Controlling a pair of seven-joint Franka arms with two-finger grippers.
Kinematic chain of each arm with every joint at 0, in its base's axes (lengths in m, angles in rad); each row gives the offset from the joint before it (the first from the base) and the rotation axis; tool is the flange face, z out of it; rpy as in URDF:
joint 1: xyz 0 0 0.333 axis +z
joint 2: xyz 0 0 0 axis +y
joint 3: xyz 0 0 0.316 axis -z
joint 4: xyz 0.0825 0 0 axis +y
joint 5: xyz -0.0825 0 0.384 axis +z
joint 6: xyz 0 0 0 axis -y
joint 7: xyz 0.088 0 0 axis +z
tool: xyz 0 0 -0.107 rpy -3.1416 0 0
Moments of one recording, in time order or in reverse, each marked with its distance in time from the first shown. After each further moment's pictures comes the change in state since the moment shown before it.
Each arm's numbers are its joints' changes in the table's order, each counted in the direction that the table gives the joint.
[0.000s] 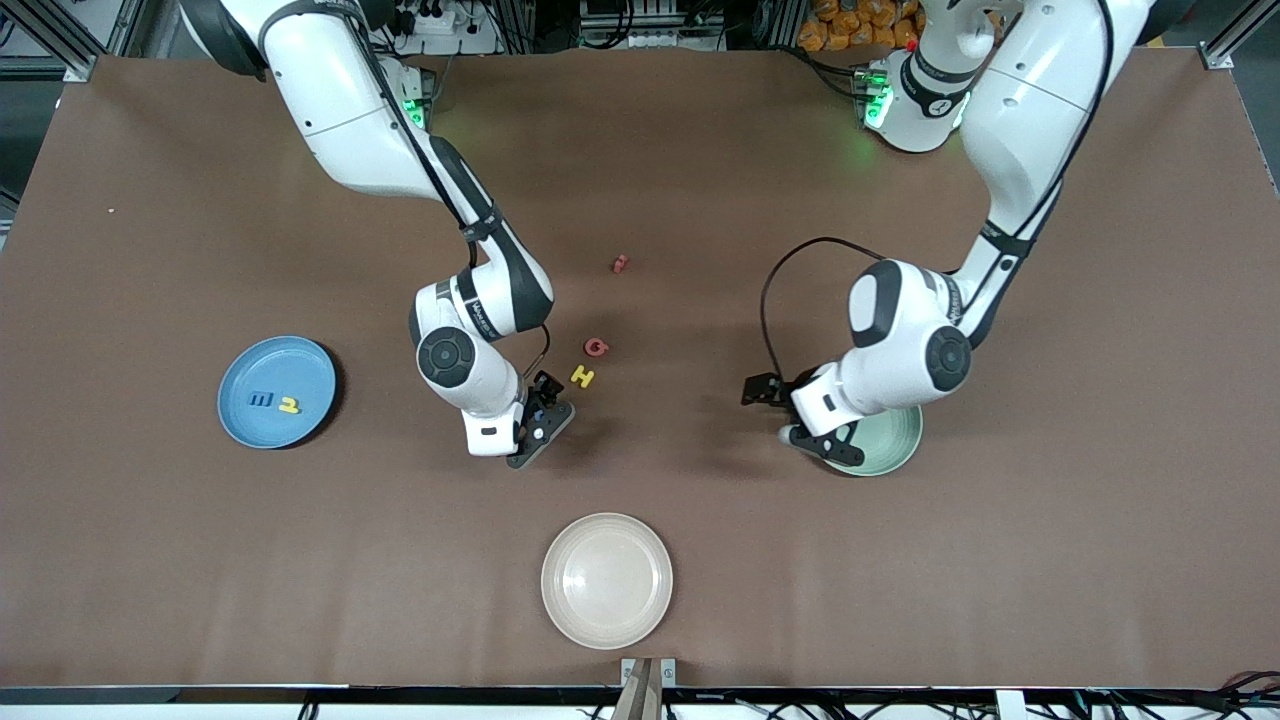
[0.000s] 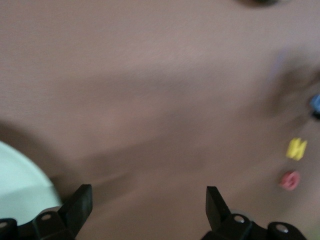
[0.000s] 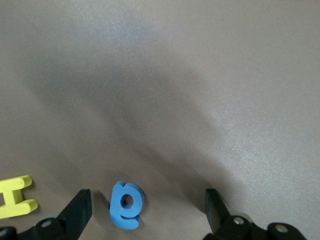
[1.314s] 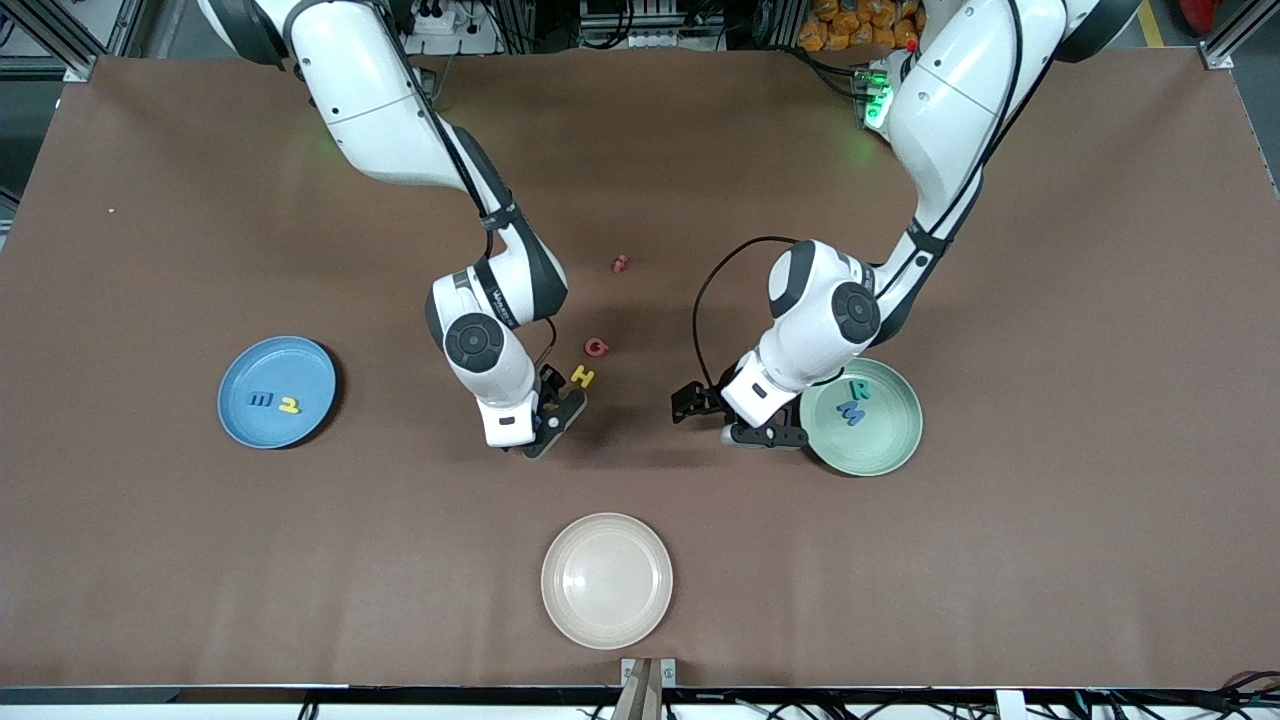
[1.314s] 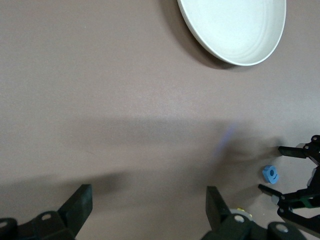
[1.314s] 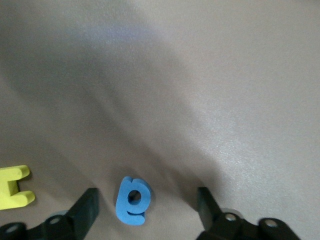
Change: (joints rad) left arm -0.153 0.060 -0.012 -0.022 0.021 0.284 0.286; right arm 0.110 -0.002 0.094 0.011 -0.054 -0.002 0.000
